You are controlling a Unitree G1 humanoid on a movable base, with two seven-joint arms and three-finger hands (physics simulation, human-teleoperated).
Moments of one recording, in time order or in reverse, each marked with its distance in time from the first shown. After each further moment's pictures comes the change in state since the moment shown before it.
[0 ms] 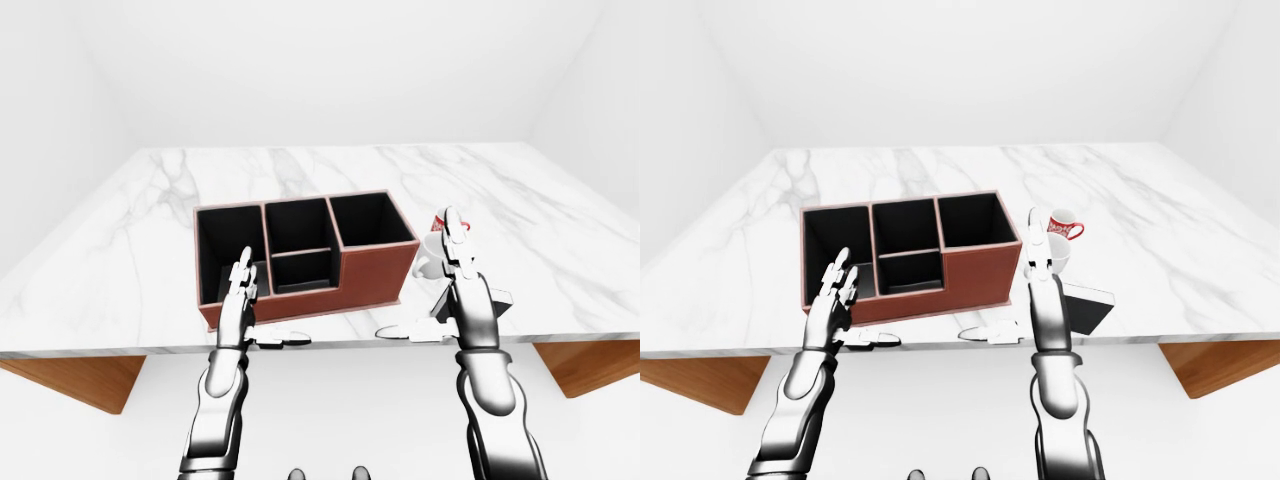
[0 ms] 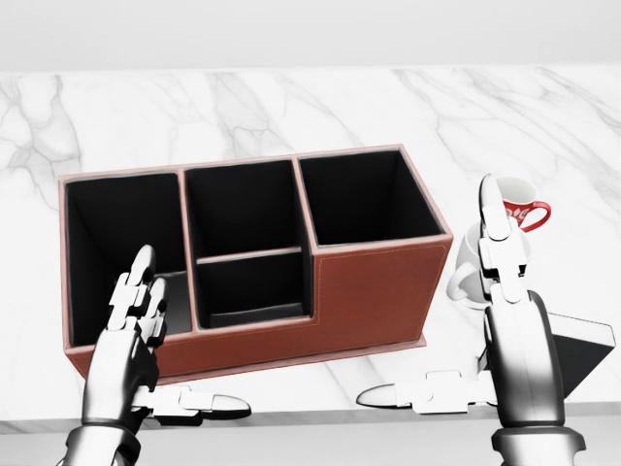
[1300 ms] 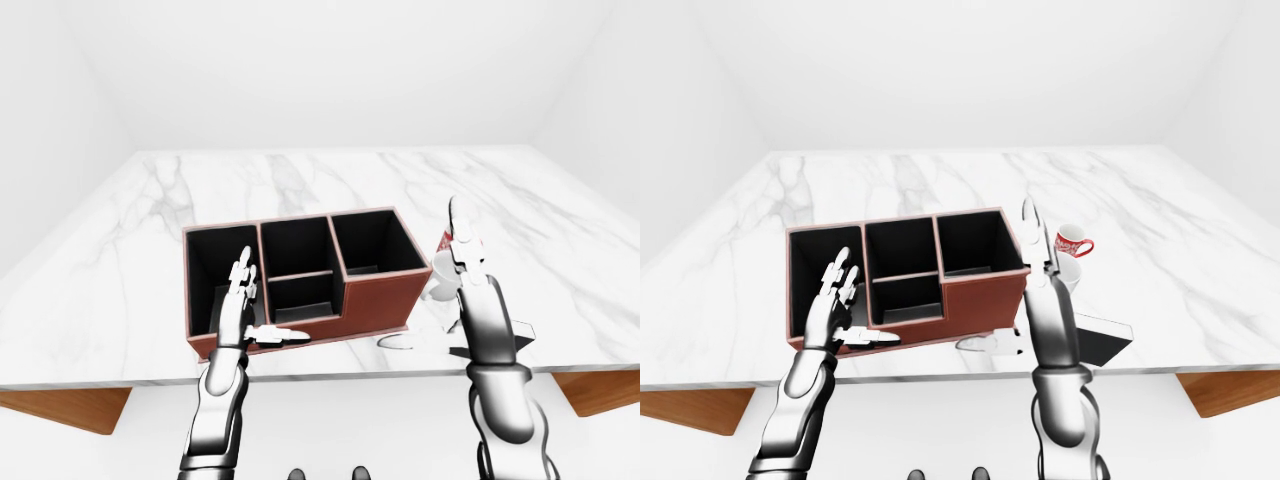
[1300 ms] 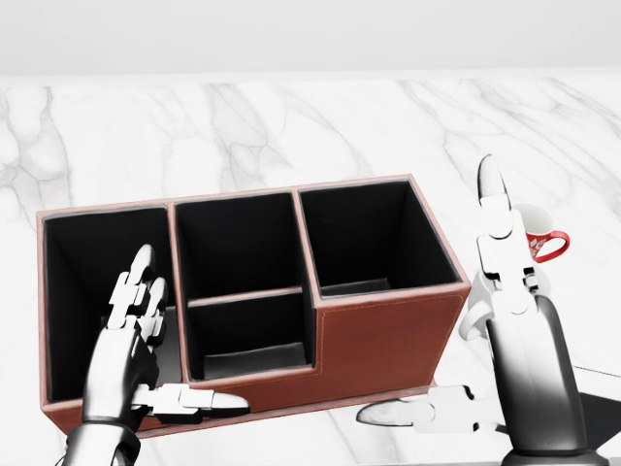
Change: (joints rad) left arm -0.009 0.001 0.004 0.014 -0.003 -0.002 0.002; right arm 0.059 -0.002 0.053 -0.173 -0.157 0.000 0.040
